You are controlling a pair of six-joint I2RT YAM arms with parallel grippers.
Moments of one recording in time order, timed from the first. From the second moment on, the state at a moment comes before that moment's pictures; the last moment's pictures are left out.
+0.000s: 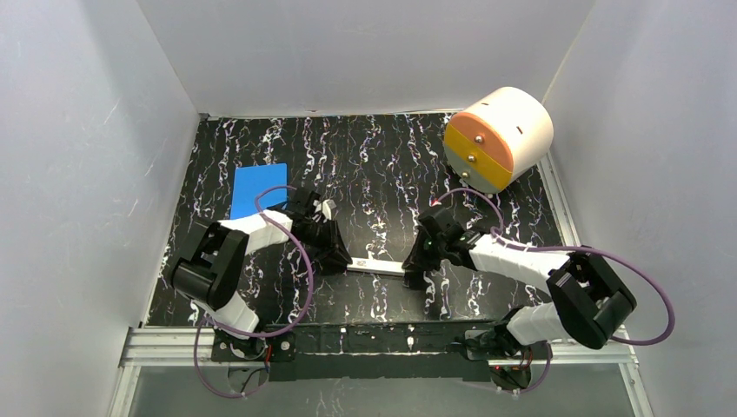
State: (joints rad) left arm -0.43 1.63 0.75 -0.30 0.62 -0.66; right arm 0.74 1.38 0.63 -0.25 -0.14 1.00
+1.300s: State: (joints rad) left arm -0.51 0.59 1.03 -0.95 -0.24 -0.46; right arm 0.71 0.78 1.13 -0.93 0.62 0.57
